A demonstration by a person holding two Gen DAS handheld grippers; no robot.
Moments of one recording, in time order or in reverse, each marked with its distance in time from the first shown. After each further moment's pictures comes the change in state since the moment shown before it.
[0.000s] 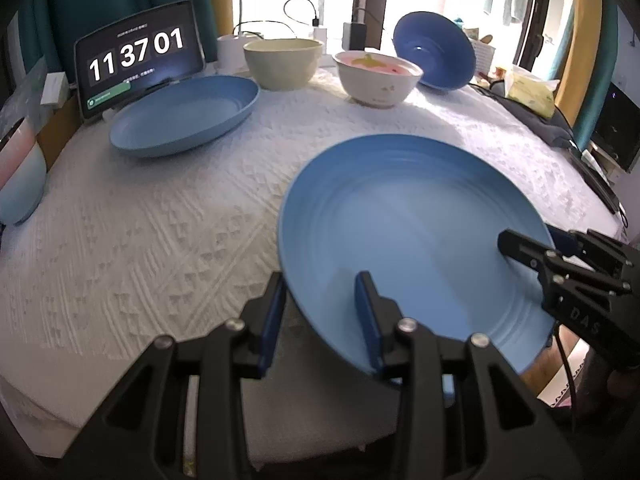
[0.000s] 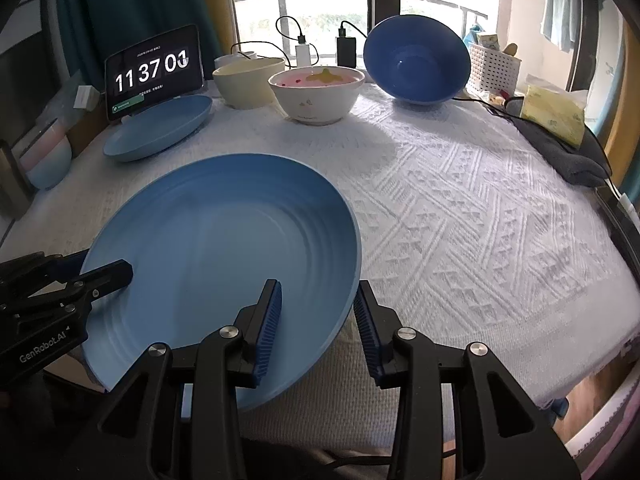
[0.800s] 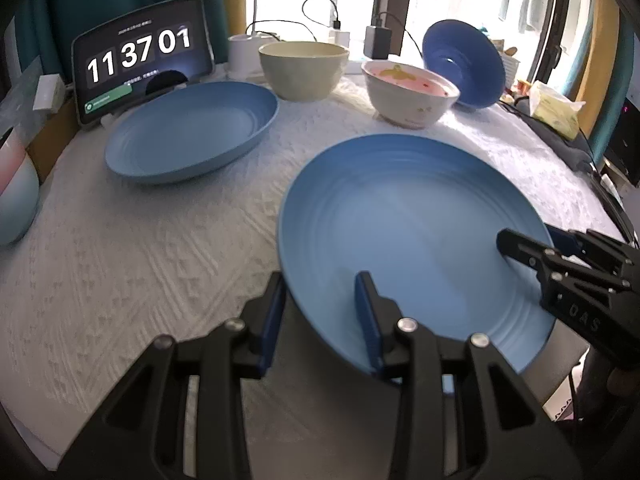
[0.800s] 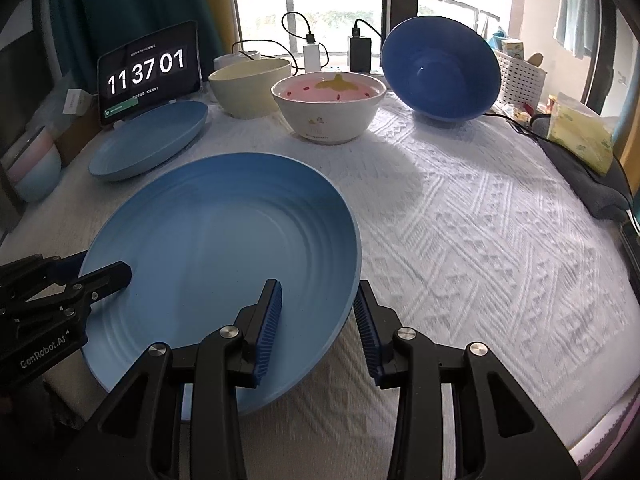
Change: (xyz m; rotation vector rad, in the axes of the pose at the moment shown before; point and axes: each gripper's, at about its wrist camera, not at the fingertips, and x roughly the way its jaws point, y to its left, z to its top) left arm 0.030 0.020 0.037 -0.032 0.003 0.018; right arm 0.037 0.004 0.043 -0.022 0.018 0.015
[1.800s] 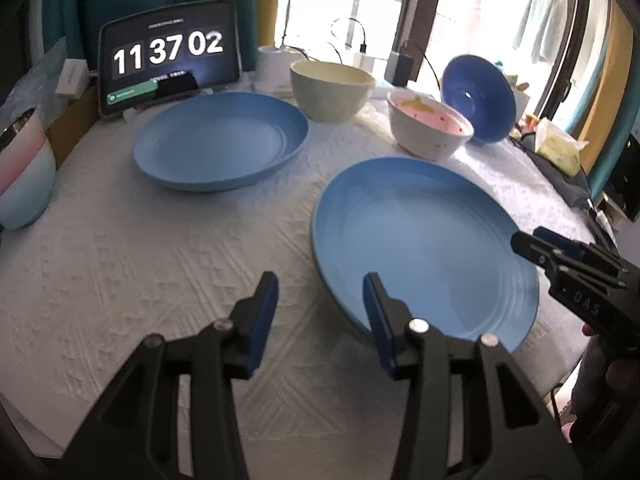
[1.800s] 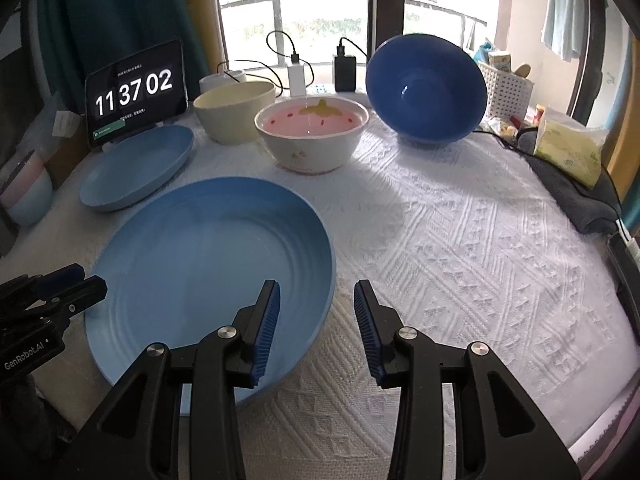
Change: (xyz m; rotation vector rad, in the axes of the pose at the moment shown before) left arm -0.023 0.026 0.006 -0.098 -0.049 -0.015; right arm -0.011 -0.005 0.017 0.021 -0.042 -0.037
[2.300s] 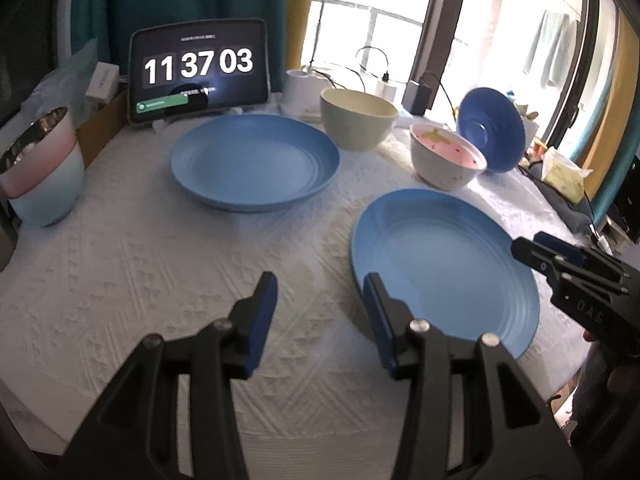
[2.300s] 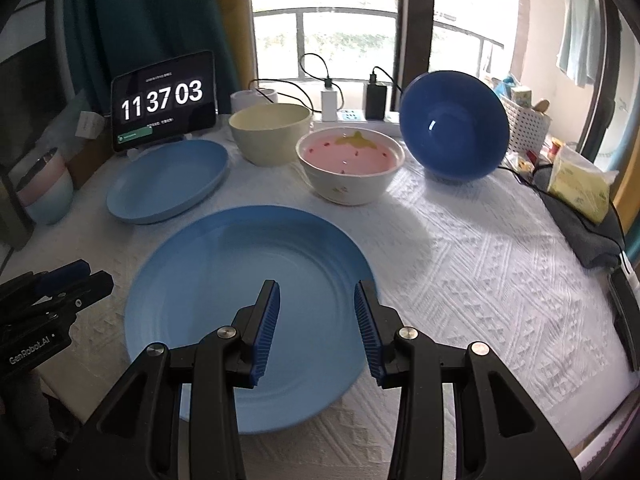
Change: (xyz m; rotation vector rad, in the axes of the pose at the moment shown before) left arm -0.021 0.027 0.005 -0.052 -0.069 0.024; right arm -0.014 0.029 0.017 -0.065 -0.047 0.035
